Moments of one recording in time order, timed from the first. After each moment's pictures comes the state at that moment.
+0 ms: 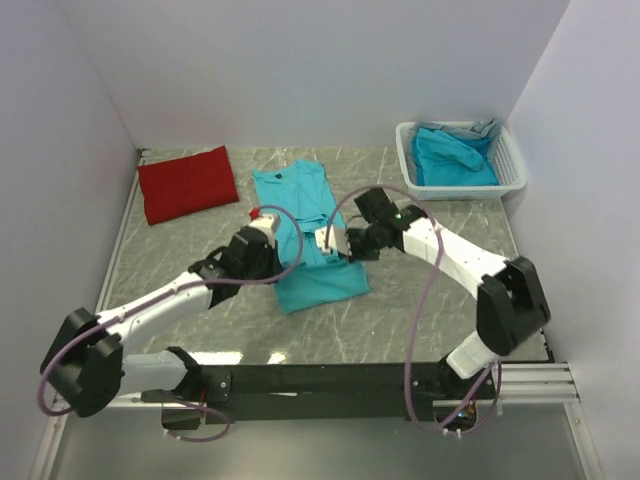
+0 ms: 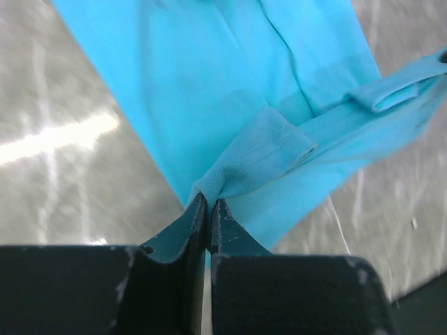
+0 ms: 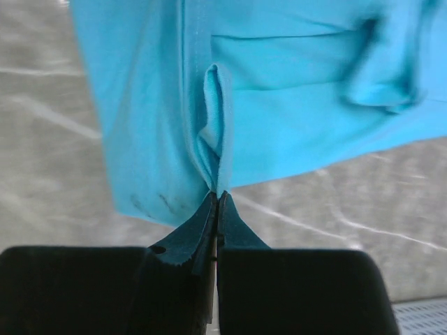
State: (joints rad) left arm -0.71 1.18 0.68 -0.20 -0.08 -0.47; right arm 0.58 1.52 1.11 -0.69 -0.37 -1.13
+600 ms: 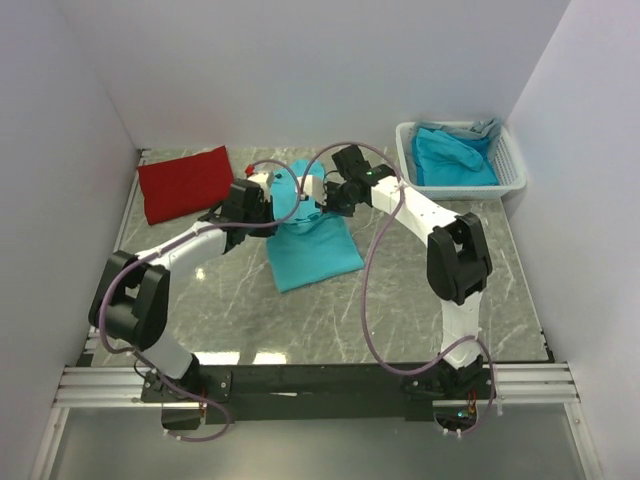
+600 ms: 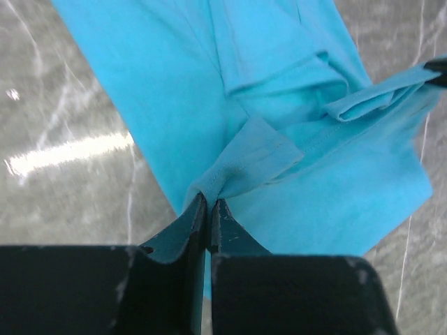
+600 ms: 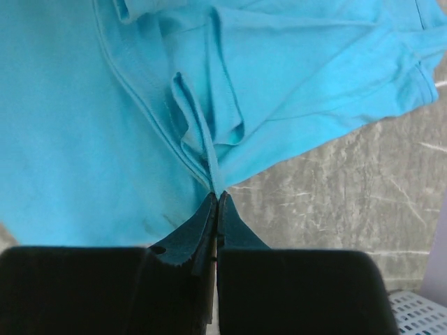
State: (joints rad) left arm -0.42 1.58 1.00 -0.11 0.04 -0.32; right arm 0.52 1.99 1.68 -0.67 -0.30 -1.01
